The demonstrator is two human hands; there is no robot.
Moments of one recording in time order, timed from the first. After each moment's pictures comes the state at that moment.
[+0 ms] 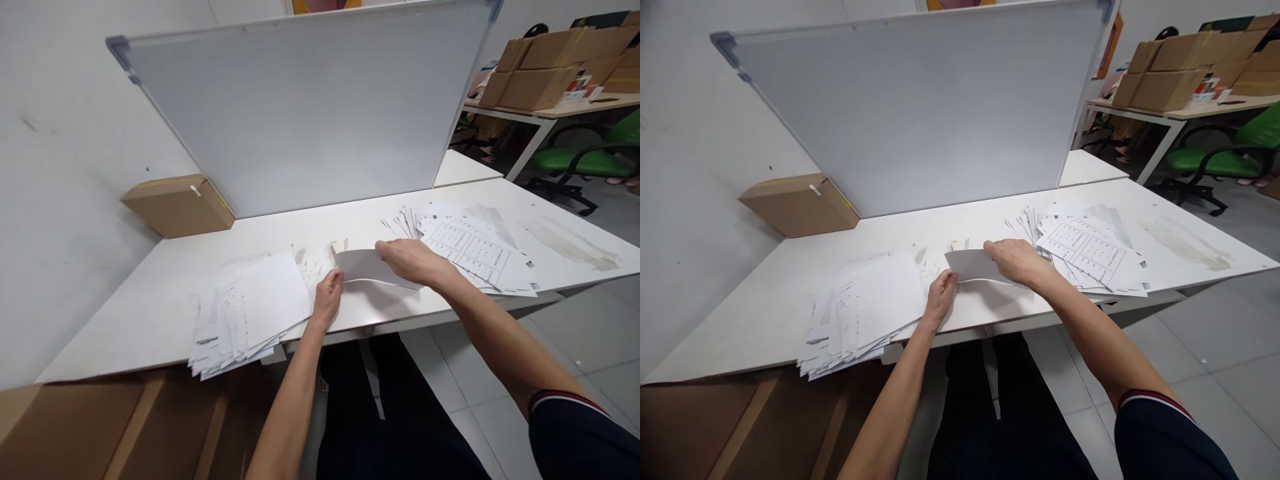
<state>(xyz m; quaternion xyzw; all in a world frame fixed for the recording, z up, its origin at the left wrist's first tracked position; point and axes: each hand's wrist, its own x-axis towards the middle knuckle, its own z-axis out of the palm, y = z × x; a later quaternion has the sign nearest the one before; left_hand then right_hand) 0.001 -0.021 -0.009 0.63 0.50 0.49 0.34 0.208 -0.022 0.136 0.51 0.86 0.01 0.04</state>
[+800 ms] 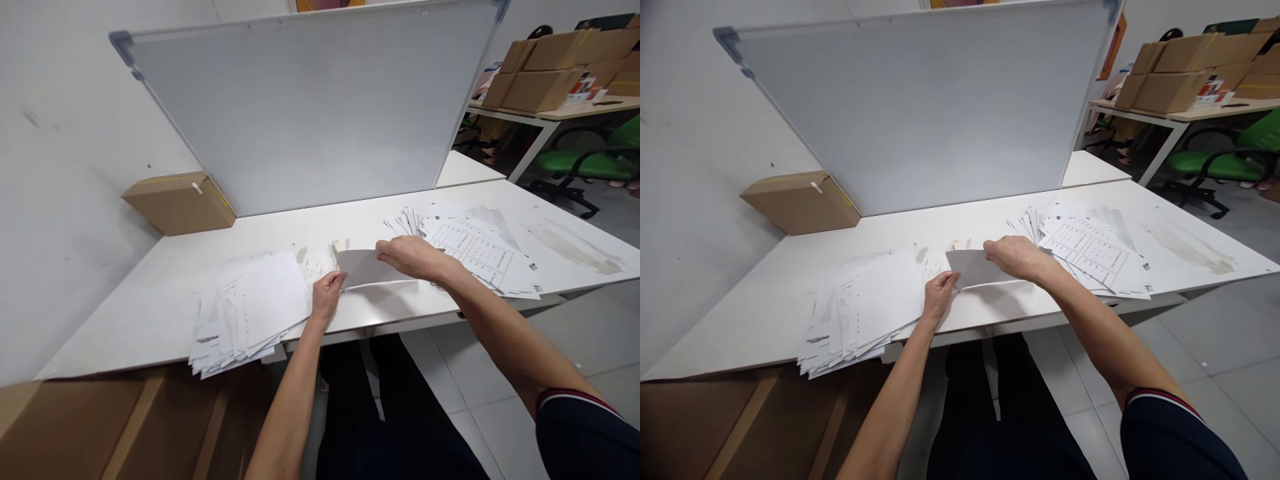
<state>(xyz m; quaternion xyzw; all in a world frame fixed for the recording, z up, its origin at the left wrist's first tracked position) 0.001 -0.019 -0.005 0.56 0.52 0.53 0.36 0.206 -0.015 0.145 0.50 0.87 -0.01 0.03</state>
